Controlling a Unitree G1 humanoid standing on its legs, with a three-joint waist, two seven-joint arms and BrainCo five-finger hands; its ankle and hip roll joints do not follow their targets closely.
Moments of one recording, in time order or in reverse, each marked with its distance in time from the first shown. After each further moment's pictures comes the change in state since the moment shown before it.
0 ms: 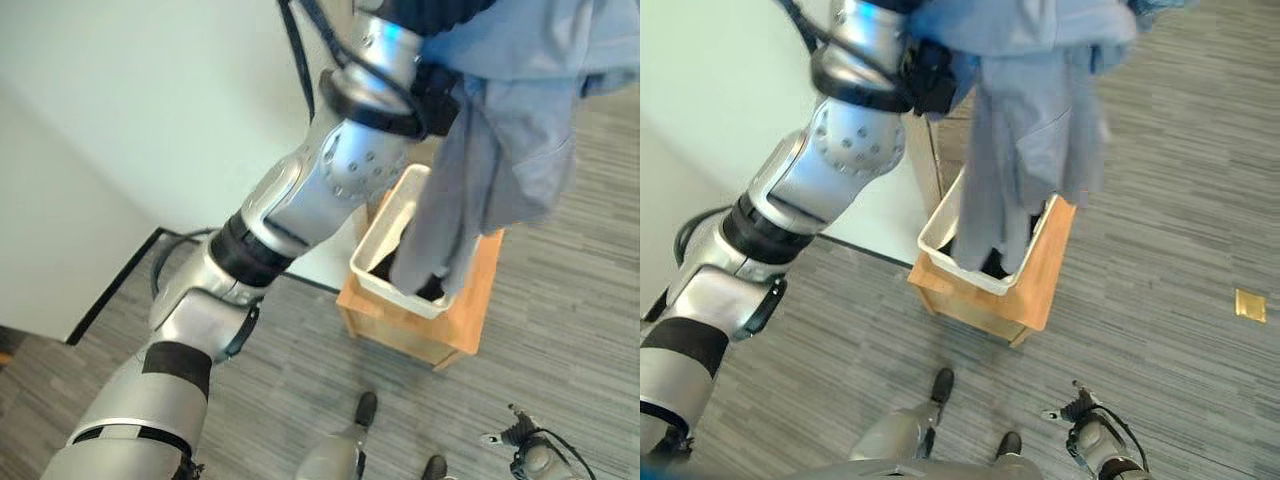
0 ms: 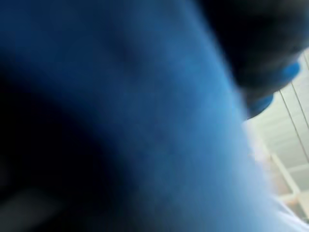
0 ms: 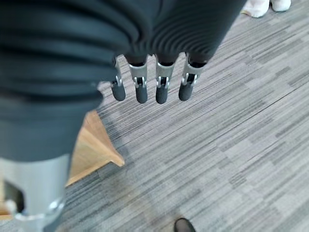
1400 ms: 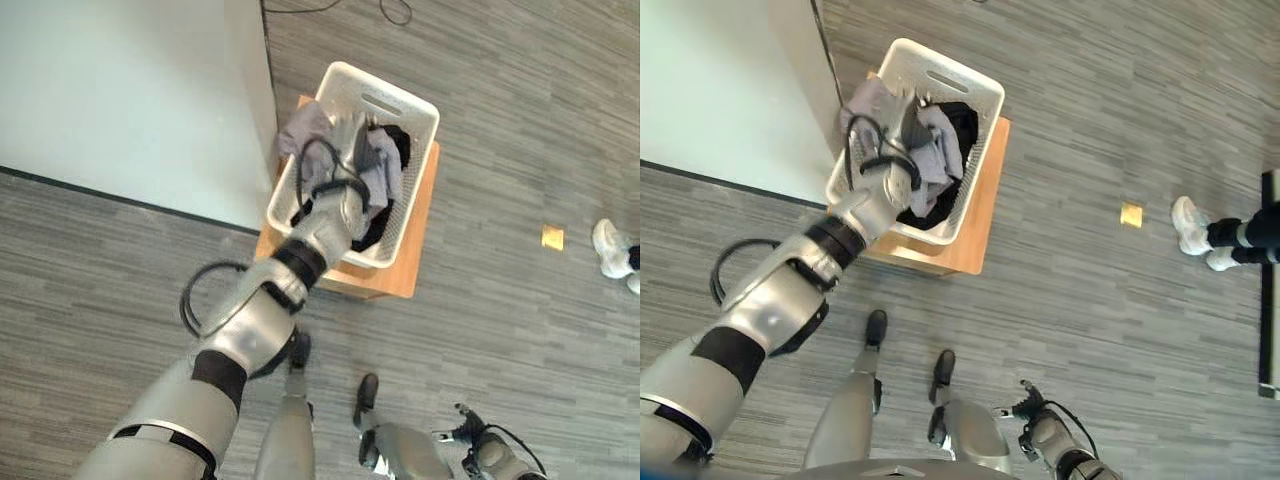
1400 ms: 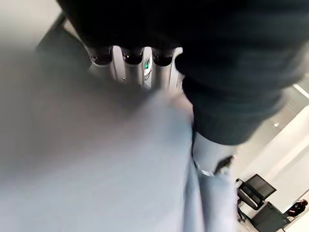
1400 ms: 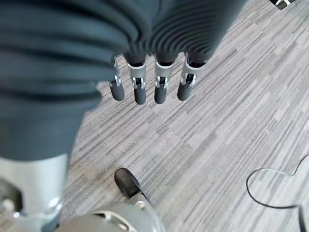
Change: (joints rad) left arm 0.010 -0.160 -0.094 0.943 0.057 0.248 -0.050; right arm -0.053 0.162 0.141 0.050 0.177 -0.032 0.037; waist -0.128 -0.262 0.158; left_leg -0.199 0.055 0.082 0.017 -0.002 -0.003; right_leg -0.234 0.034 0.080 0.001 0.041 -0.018
